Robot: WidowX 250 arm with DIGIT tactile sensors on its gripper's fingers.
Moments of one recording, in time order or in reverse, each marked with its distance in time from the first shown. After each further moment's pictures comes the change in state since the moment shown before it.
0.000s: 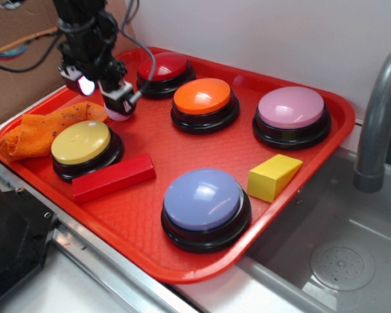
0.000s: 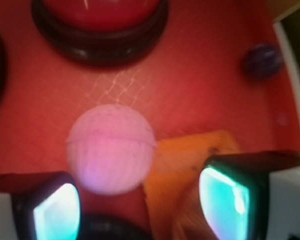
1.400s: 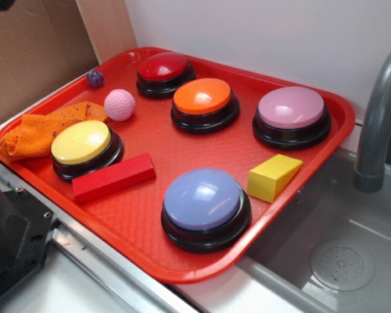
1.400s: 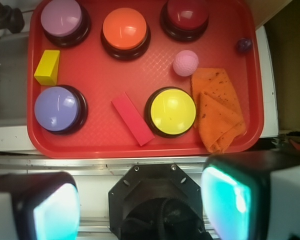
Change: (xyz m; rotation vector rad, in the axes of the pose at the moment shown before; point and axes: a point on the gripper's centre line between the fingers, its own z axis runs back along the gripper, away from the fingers) arm -0.108 -0.051 0.210 -0.166 0.026 -0.139
